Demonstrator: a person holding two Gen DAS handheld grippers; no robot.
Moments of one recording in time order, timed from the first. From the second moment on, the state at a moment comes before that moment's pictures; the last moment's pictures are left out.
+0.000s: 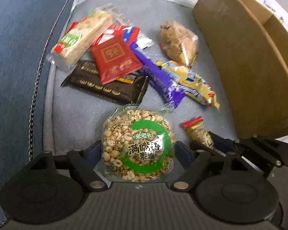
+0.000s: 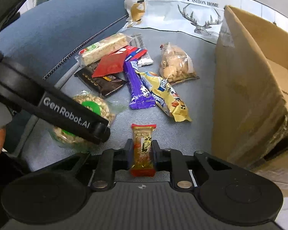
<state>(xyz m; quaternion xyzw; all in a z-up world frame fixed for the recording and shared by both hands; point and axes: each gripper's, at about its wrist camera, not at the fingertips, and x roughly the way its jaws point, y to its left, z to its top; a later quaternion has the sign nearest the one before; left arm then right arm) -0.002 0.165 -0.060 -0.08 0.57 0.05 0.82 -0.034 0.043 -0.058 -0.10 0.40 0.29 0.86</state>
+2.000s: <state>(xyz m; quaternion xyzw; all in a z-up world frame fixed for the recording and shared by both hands) -0.040 0.173 -0.032 -0.07 0.47 0.01 0.88 -0.043 0.008 -0.034 -0.06 0.36 0.27 0.89</state>
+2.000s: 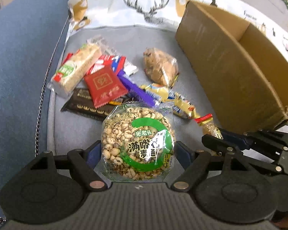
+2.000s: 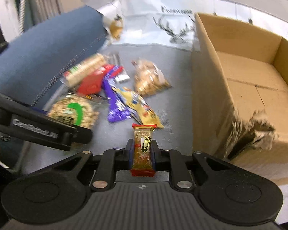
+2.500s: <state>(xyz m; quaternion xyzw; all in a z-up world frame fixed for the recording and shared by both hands) -0.097 0.155 0.014 -0.06 0.29 0.00 0.96 -0.083 -0.047 0.049 -0.04 0.22 0.29 0.93</state>
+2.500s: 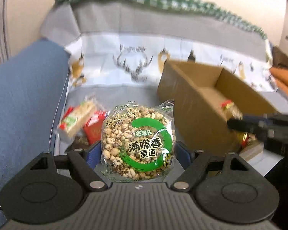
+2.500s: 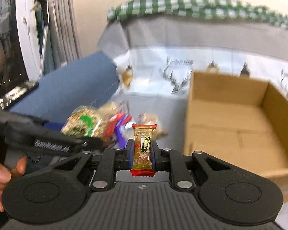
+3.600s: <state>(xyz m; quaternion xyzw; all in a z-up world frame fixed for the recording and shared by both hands) -0.065 0.045 0.044 0.04 0.20 -0.03 0.98 0.014 -0.192 0.048 0.09 0.15 0.18 0.97</state>
